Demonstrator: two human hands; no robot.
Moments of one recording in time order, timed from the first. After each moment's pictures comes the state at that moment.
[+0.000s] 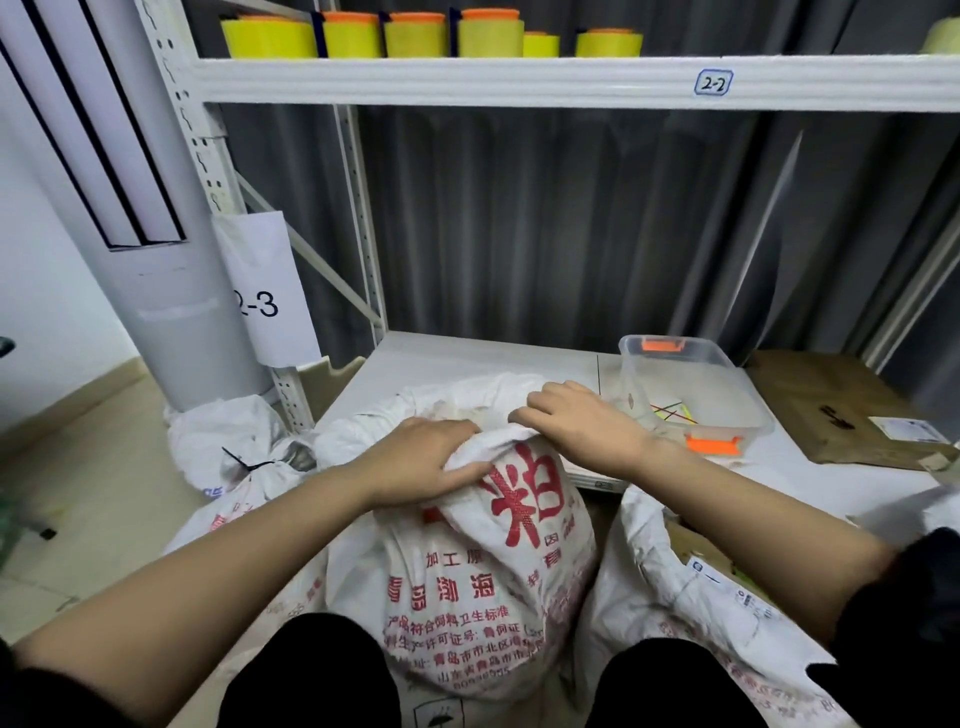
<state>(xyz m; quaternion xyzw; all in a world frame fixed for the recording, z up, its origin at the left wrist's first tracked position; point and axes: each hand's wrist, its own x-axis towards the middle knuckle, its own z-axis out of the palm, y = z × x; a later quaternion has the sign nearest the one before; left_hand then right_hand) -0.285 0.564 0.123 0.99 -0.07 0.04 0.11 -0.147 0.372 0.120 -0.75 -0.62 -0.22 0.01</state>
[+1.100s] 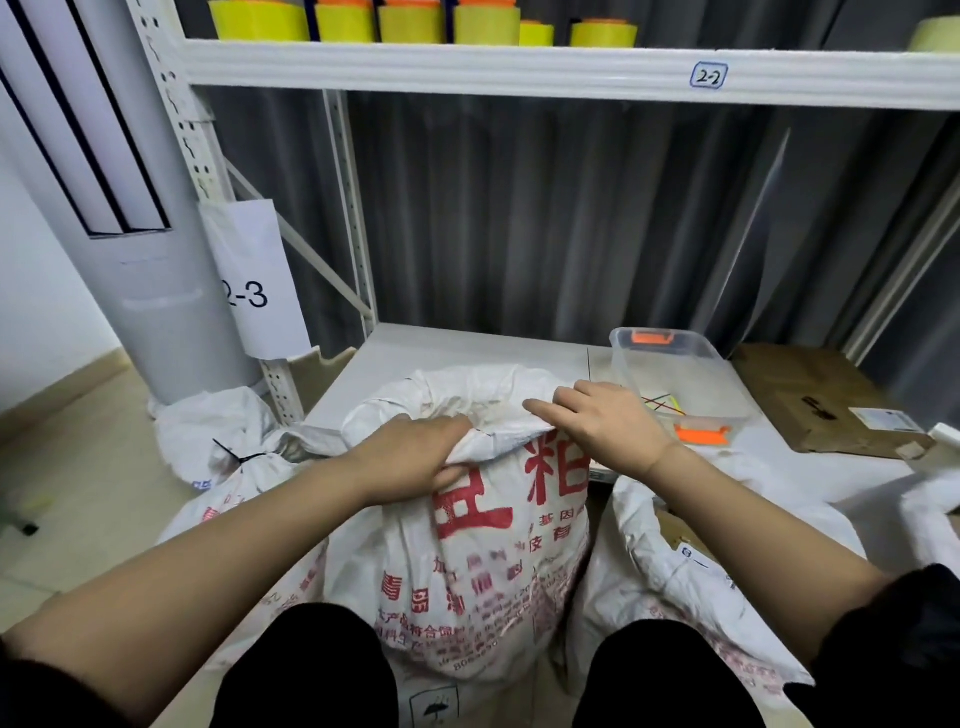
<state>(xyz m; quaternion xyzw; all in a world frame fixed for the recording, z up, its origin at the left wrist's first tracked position) -0.290 0.570 0.118 1.00 -0.08 0.03 -0.02 -0.146 0.345 0.113 -0.76 -0.58 -0.30 -0.02</state>
